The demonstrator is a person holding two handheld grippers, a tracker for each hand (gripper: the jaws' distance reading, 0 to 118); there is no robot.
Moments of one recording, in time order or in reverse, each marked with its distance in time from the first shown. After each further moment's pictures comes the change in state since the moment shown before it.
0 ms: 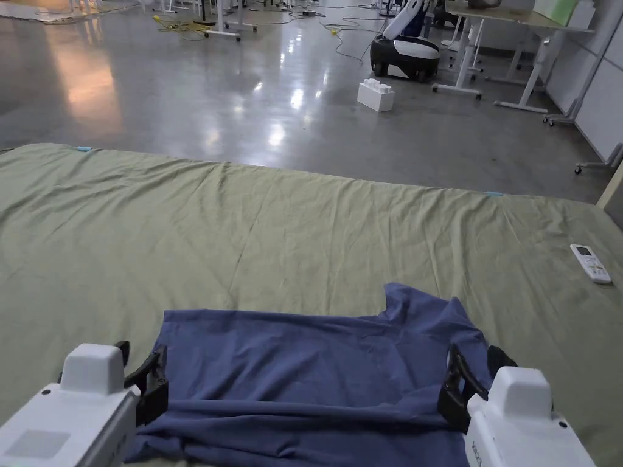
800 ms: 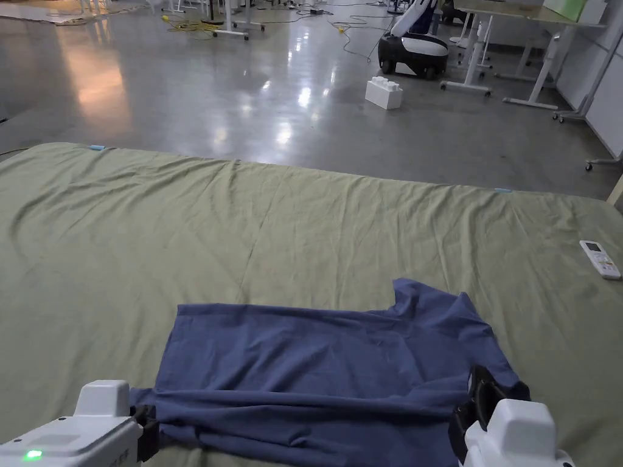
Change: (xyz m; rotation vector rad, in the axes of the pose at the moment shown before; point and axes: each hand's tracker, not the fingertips) left arm -0.049 -0.060 -0.045 -0.485 -0.047 0.137; right arm -0.018 -0.009 0.035 -0.002 -0.030 0.025
